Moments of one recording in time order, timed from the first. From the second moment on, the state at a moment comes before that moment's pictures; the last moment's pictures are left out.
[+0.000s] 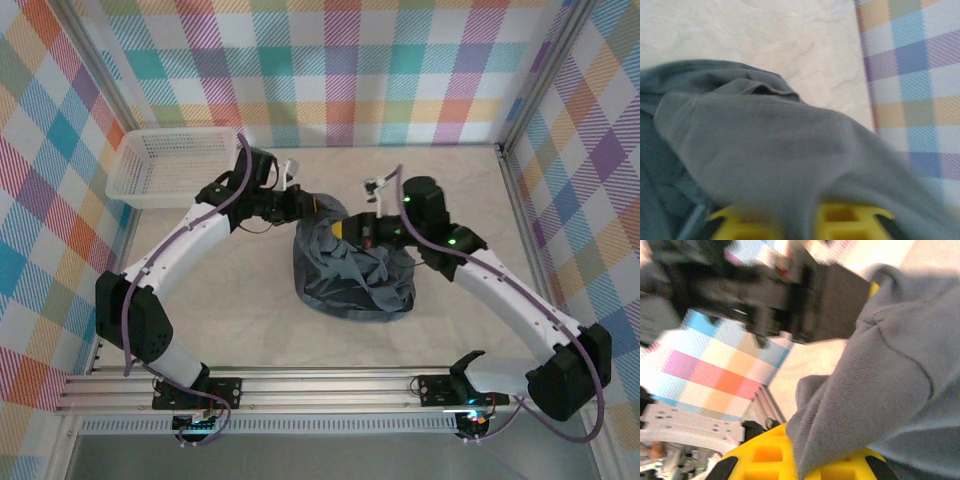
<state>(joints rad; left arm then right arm) -0.43 1.58 1.40 -0.59 0.49 -0.59 0.54 1.19 1.06 -0.24 -0.73 0.62</state>
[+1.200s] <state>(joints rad) -0.70 1.38 1.26 -0.38 0.43 -0.61 0.42 1.30 1.13 -0.38 -0.78 0.75</state>
